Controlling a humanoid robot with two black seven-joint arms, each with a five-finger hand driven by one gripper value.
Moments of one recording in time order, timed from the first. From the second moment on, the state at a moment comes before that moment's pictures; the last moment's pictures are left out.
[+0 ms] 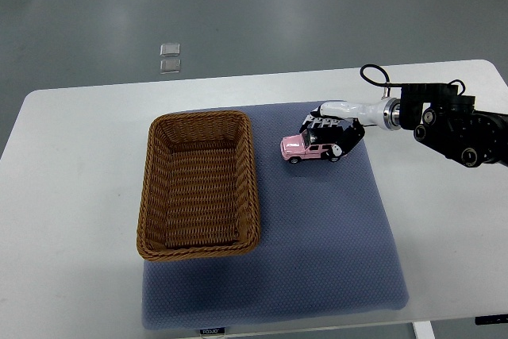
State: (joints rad) left arm 0.05 0.00 -0.08 -0.13 0.11 -0.11 -0.05; right arm 1.05 -0.32 0.08 0.66 -1.21 0.26 0.36
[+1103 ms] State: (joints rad) left arm 0.05 0.00 -0.08 -0.13 0.11 -0.11 -0.05; right arm 1.19 -0.09 0.14 0.71 -1.20 0.26 0.46
